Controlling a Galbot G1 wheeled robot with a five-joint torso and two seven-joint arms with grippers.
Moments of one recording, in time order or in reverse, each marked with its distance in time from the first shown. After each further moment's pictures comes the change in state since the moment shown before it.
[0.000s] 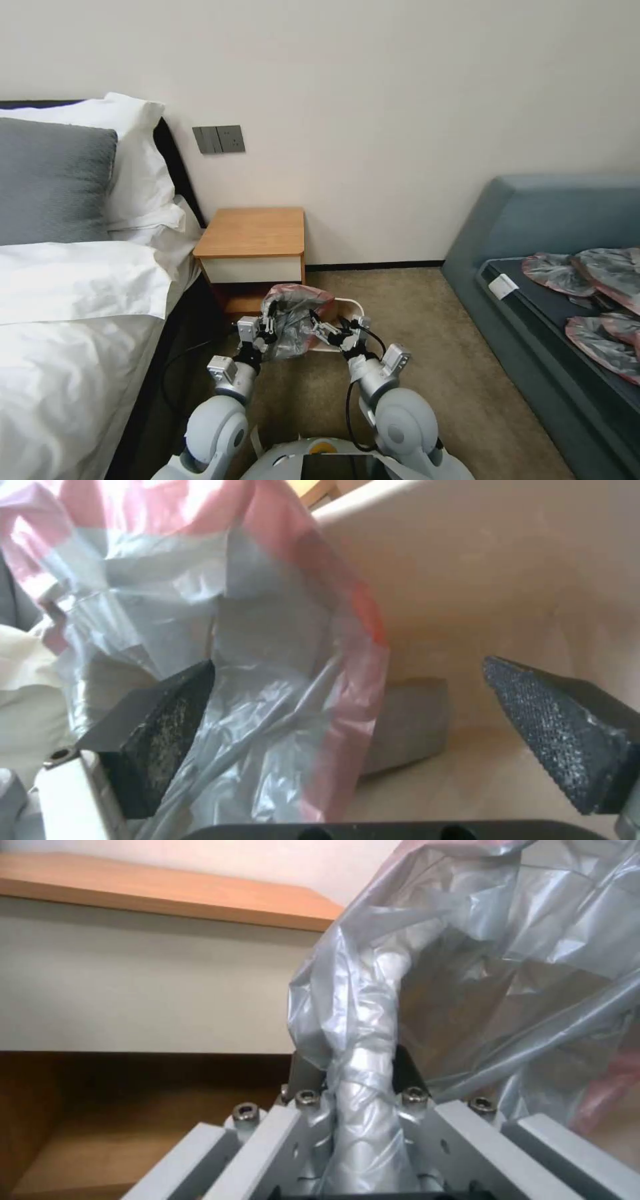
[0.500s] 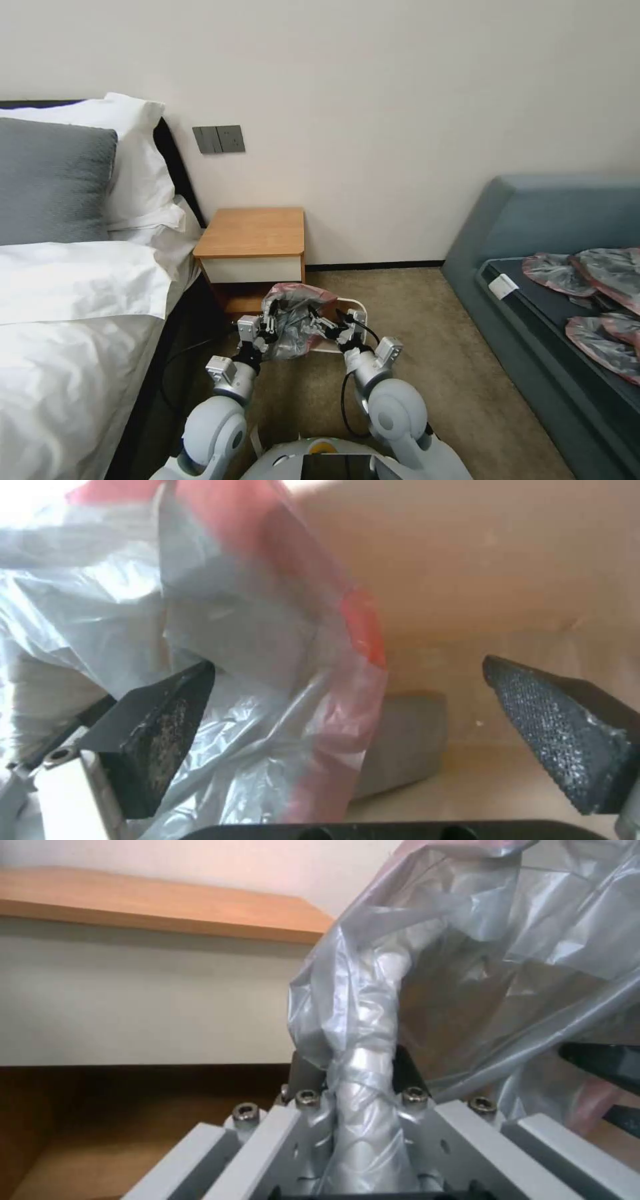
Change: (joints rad) left arm 0.007 0.008 -0.002 -0.024 0.006 0.002 0.013; right arm 0.062 0.003 -0.017 -0.054 -0.032 0.006 0.001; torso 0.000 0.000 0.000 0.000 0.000
